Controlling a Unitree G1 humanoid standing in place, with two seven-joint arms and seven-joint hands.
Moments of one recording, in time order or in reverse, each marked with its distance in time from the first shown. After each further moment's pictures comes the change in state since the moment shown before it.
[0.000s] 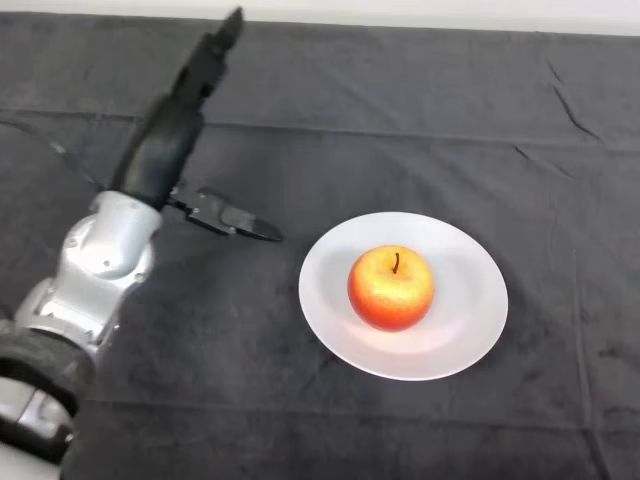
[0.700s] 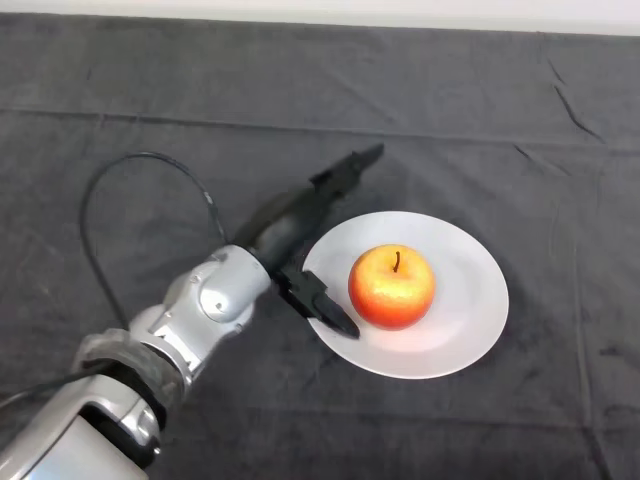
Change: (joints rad) left arm -0.096 -0.194 -0.252 0.252 0.108 0.037 -0.049; right arm 0.000 -0.001 0.007 -0.003 0.001 0.000 0.000
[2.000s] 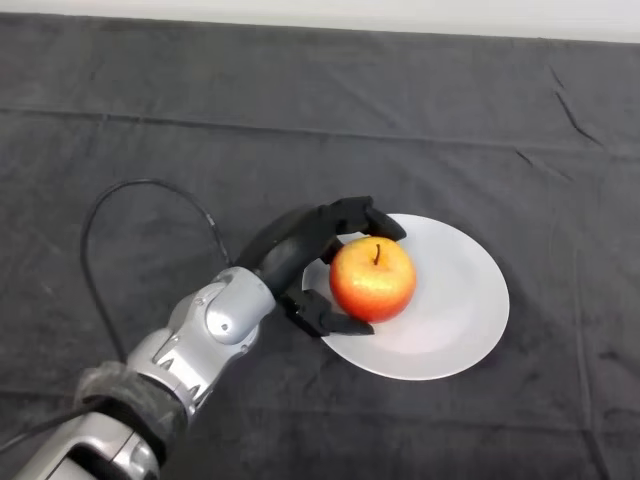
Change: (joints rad) left arm 0.106 -0.025 0.048 -0.177 0.115 0.144 -0.028; right arm 0.012 0.004 0.004 -0.002 0.001 0.009 0.000
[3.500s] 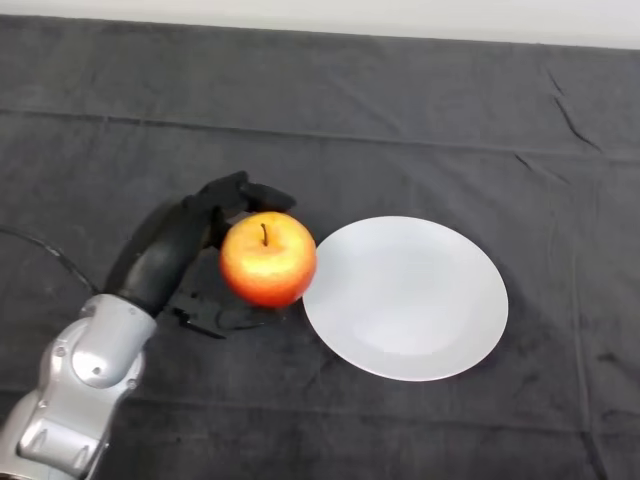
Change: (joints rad) left arm 0.393 0.173 0.339 -0.664 0.015 0.204 -0.068; right arm 0.004 0.004 0.000 0.002 0.000 0.014 0.000
